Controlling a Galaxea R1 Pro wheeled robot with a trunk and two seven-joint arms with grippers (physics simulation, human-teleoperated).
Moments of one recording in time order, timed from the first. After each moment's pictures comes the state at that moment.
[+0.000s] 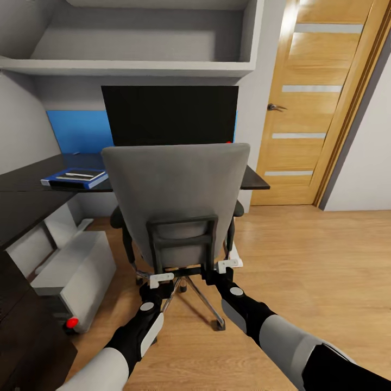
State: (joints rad) left arm -0.62 -0.15 -0.23 -0.57 0.21 -0.02 0.34; right arm -0.83 0.11 0.82 -0.37 -0.69 -0.17 -0.18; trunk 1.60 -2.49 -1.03
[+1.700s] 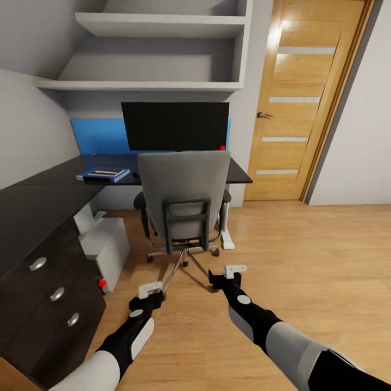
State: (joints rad) left arm -0.62 -0.11 -0.20 -0.48 0.32 -0.02 0.33; right arm -0.80 0.08 0.81 -0.34 -0.69 -0.26 -0.19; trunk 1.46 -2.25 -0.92
